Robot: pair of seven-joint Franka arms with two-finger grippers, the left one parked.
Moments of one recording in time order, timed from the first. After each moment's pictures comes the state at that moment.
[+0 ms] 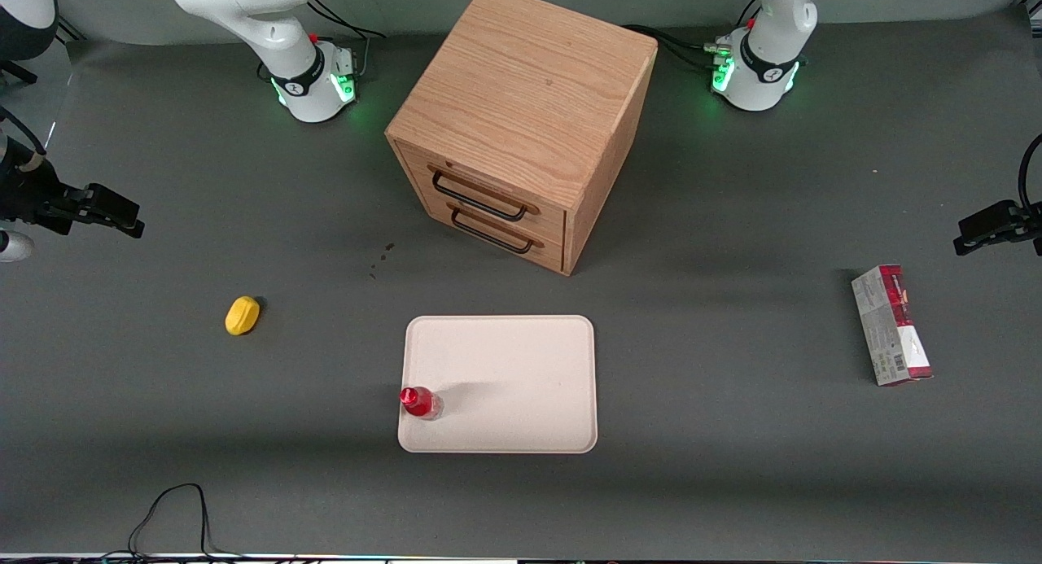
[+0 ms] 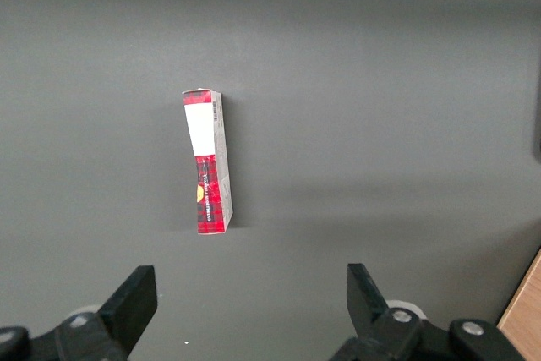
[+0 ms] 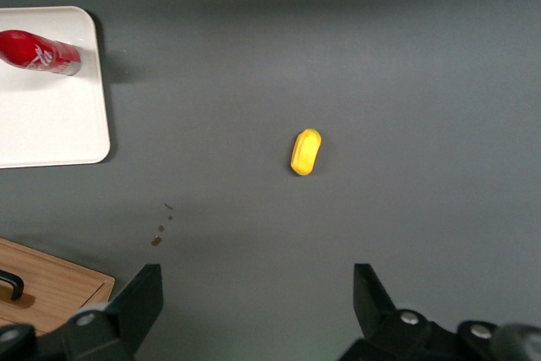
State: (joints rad) arm 0.07 0.05 -0.06 -1.51 -0.06 1.53 0.08
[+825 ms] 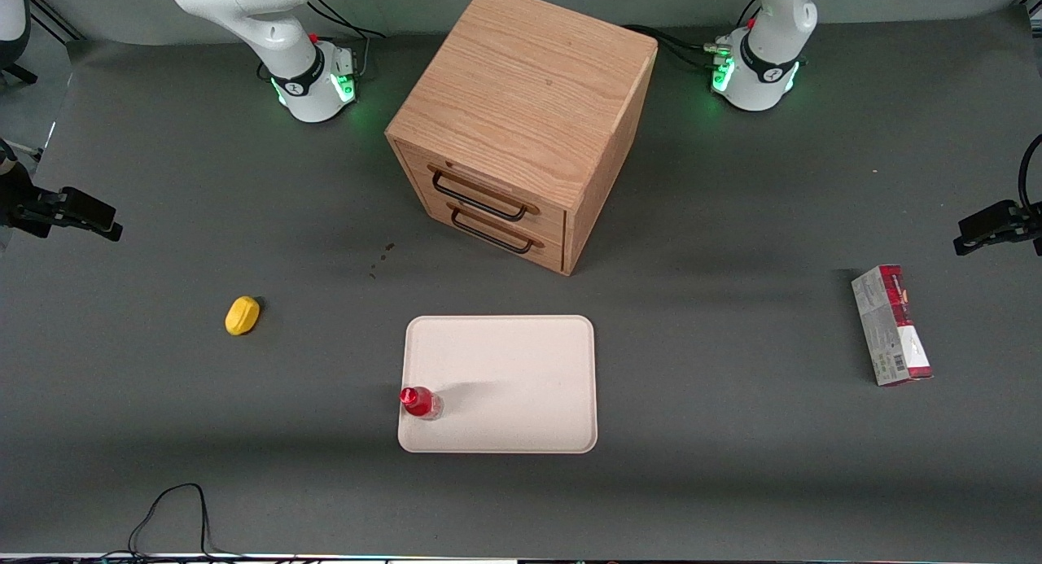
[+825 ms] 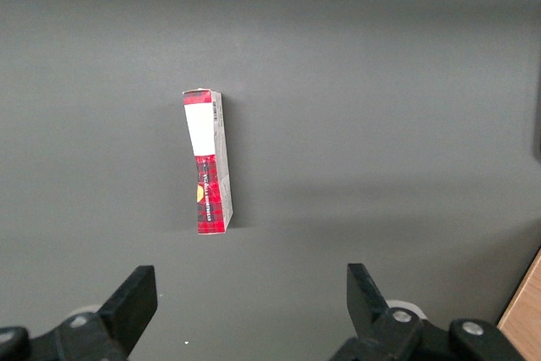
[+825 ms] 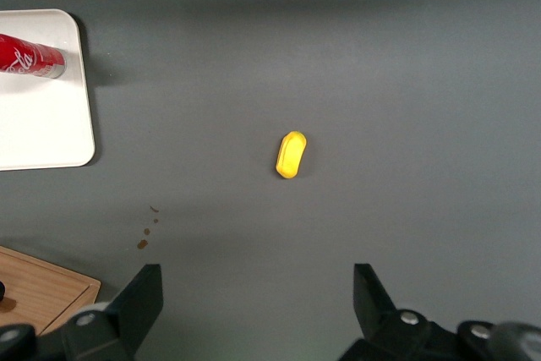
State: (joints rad) arm 0.07 0.05 -0.11 -1.51 -0.05 1.55 0.03
